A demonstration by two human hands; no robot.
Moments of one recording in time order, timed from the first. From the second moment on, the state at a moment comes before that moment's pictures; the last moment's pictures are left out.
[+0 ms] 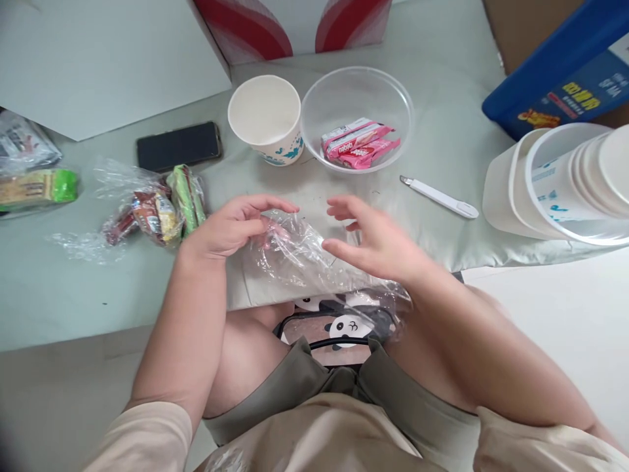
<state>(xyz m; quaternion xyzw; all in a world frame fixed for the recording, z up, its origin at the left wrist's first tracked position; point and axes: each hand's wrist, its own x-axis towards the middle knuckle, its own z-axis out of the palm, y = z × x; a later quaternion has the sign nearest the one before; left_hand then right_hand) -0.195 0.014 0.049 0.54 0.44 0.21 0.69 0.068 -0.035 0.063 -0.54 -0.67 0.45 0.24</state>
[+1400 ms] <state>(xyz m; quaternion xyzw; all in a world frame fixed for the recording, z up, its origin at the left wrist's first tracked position) -0.166 -0.015 0.041 0.24 0.37 0.42 0.79 0.058 -0.029 0.054 -0.49 -0.50 0.60 0.40</state>
